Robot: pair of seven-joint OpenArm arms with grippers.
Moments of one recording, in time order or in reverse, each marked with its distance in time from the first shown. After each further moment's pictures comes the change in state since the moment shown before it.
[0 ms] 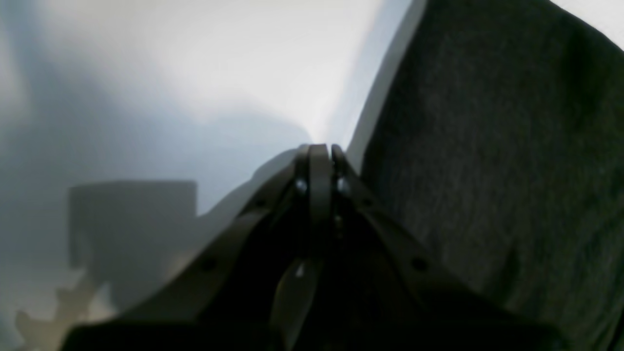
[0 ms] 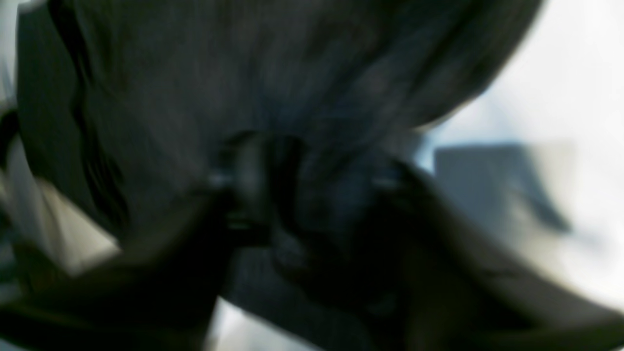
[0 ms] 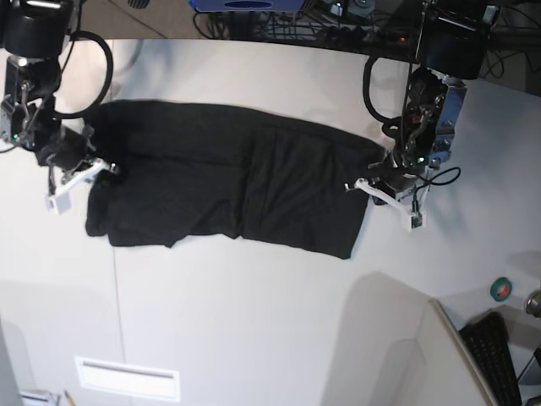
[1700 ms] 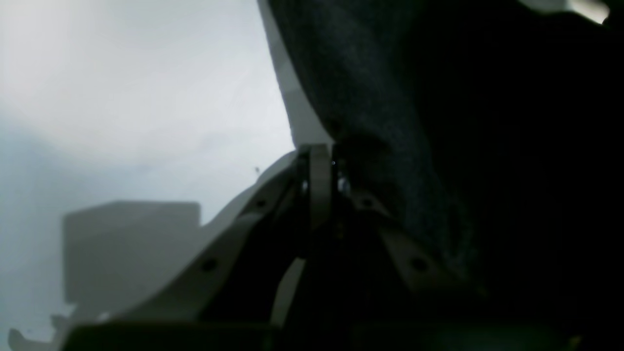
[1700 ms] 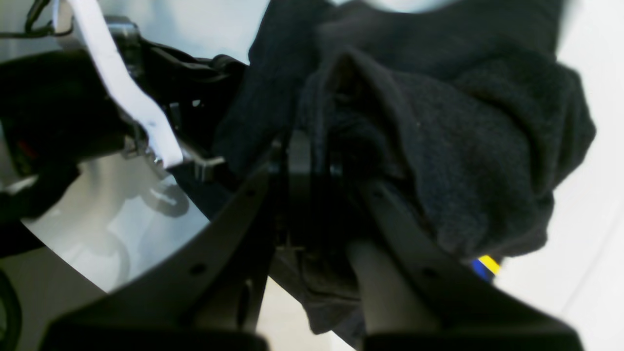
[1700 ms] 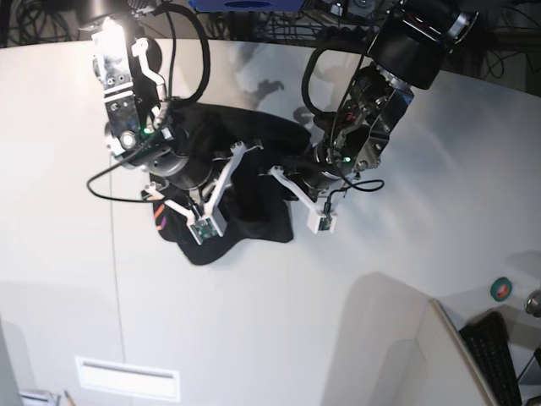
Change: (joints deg) left arm -4.0 7.1 16.6 -0.4 -1.2 -1.1 1.3; right arm -4.7 -13.3 -31.7 32.4 -32.3 -11.4 -4.7
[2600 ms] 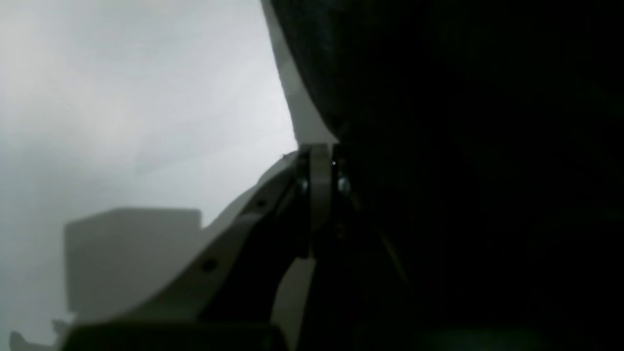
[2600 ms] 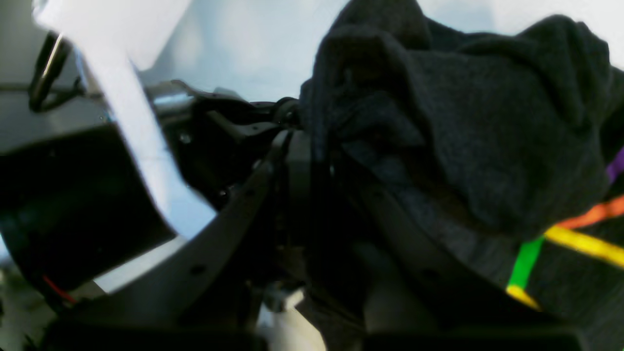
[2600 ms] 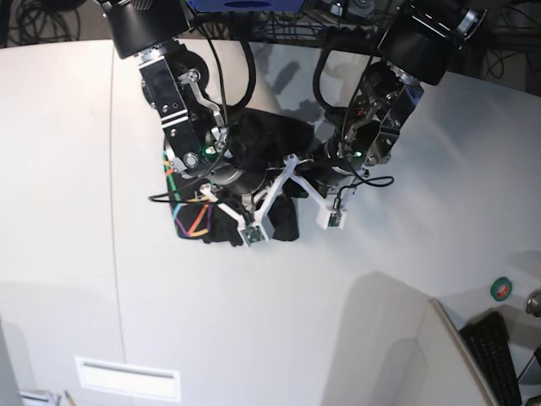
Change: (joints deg) left arm 1.4 -2.6 -0.2 0.8 -0.6 -0.7 -1.4; right arm 6.7 -5.0 -7.0 -16.9 4.8 -8.0 9.0
